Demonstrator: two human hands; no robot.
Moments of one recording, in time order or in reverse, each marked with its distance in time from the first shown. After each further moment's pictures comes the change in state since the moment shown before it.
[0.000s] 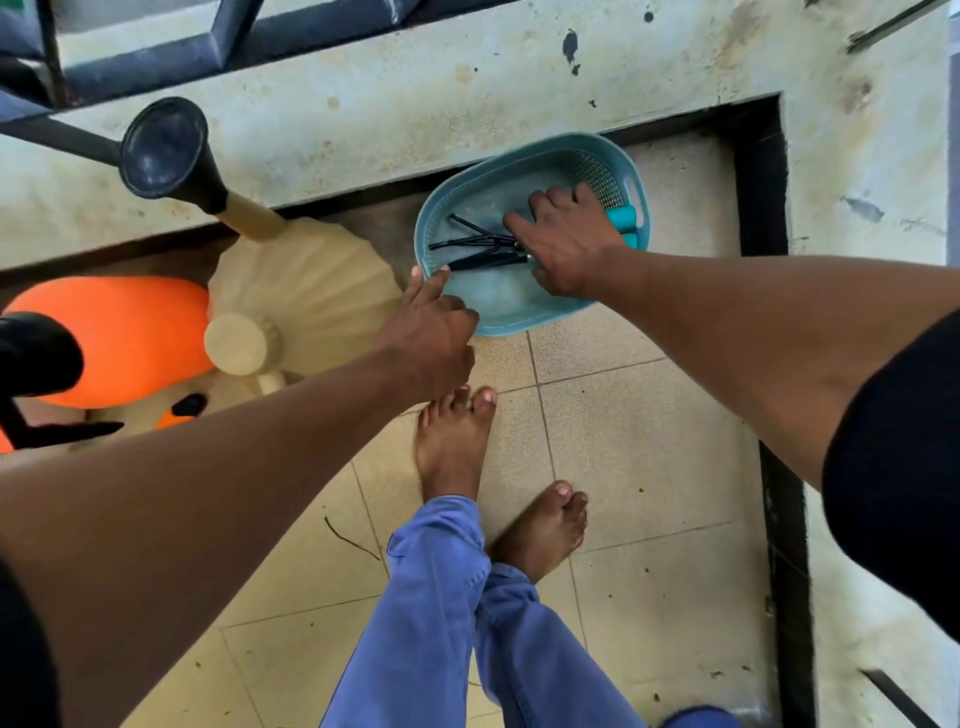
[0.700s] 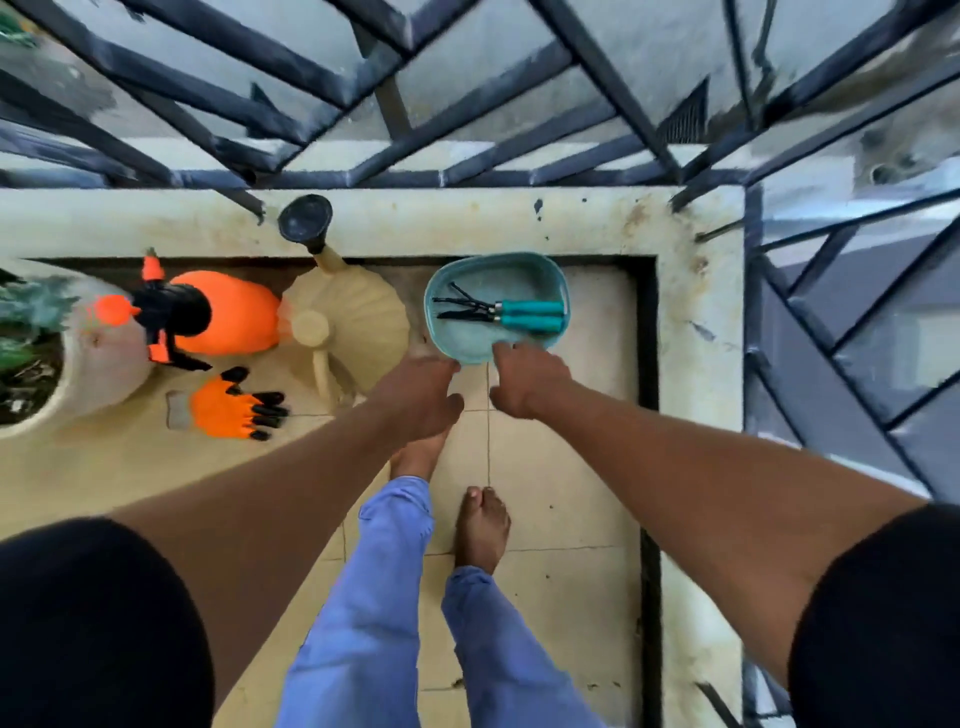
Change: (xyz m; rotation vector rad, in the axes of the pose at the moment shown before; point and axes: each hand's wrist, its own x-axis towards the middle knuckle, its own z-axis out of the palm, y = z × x) left_hand -0.155 0.096 -0.103 -0.471 0.045 -0.282; right_hand -0.179 -0.040 -0.158 0.461 -0.311 0.140
